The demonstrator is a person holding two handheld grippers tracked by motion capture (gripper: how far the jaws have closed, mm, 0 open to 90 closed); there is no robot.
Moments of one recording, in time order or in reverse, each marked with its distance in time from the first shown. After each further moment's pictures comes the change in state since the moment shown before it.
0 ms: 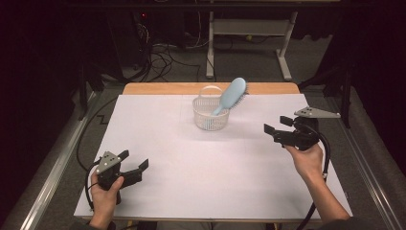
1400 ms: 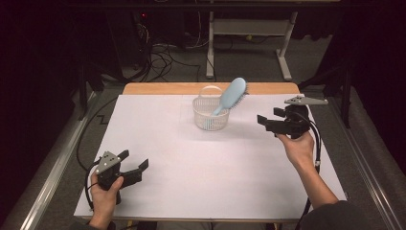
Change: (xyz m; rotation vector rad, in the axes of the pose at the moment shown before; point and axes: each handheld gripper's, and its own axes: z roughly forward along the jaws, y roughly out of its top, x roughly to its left) left arm 0.000 0.000 -0.001 -0.003 -0.004 0.001; right arm 0.001 0.025 0.026 0.036 -0.016 0.001
